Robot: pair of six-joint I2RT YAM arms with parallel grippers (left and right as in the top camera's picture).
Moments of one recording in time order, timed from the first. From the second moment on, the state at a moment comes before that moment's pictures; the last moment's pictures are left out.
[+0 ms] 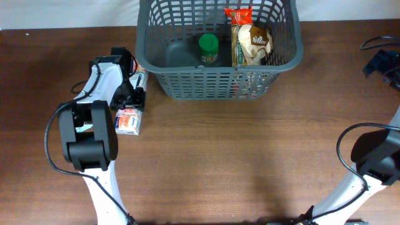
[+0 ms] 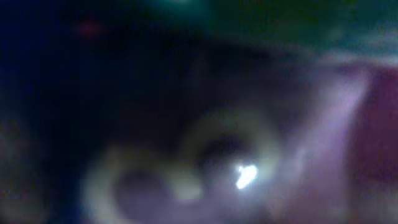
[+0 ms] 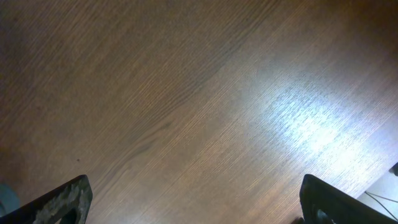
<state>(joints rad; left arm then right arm) 0.01 2.25 1.71 -1.07 -0.03 0.03 -0.47 2.13 2.39 -1.67 0.18 0.34</state>
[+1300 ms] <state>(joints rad) -0.32 2.19 3.02 -1.33 -0.29 -0.31 -0.47 2.13 2.39 -1.67 0.18 0.34</state>
